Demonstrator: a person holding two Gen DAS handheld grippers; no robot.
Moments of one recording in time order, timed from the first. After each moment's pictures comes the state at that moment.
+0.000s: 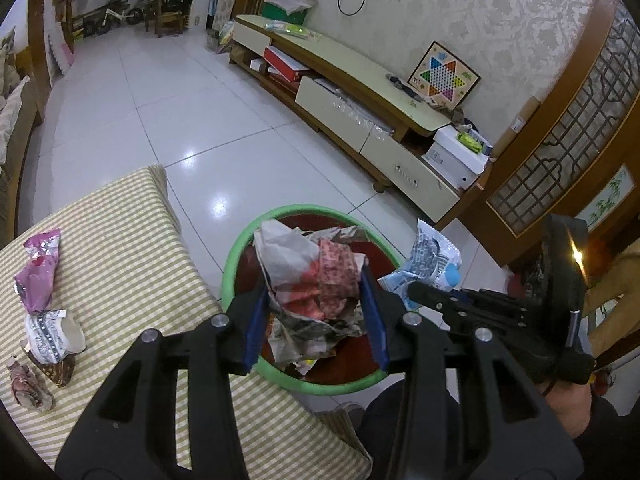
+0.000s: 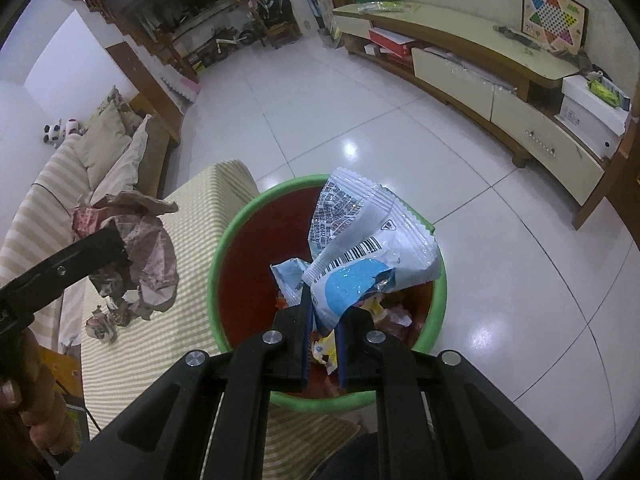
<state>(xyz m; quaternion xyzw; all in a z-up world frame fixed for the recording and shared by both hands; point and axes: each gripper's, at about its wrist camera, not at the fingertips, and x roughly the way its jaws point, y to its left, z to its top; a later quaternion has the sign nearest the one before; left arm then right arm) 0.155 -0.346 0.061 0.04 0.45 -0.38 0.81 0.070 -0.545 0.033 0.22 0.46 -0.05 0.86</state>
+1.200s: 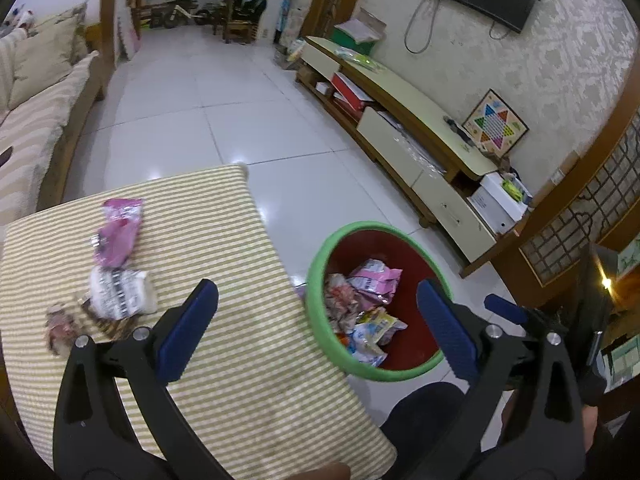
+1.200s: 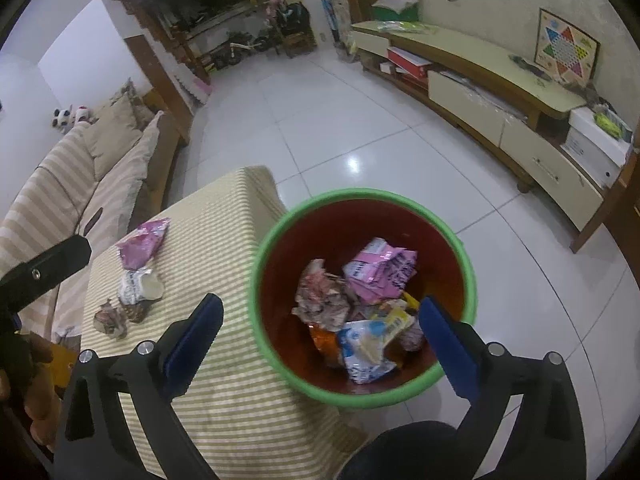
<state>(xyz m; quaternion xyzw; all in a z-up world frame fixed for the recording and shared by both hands) 0.155 -0.252 0.091 -0.01 0.44 -0.27 0.86 0.069 -0.484 0.068 0.18 0.43 -0.04 0.88</state>
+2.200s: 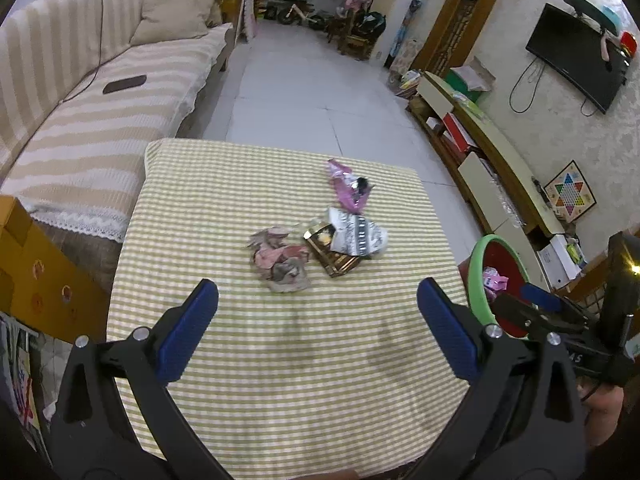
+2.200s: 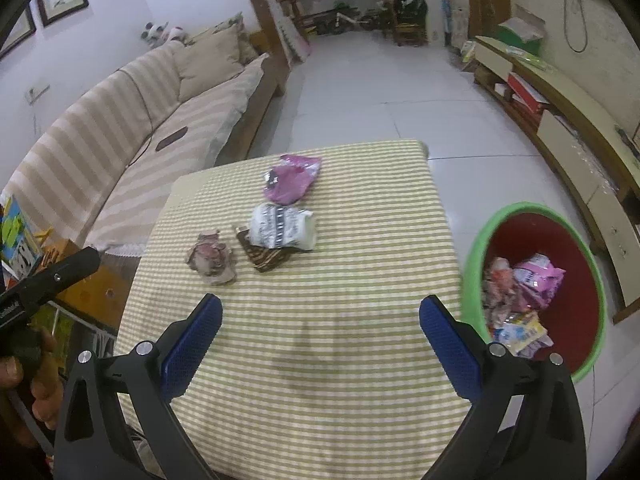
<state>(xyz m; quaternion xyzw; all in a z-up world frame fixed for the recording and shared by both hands) 0.124 -0.006 0.075 -0.09 0.44 -0.11 0.89 0.106 -0.273 0.070 0.08 0.46 0.10 0.88</state>
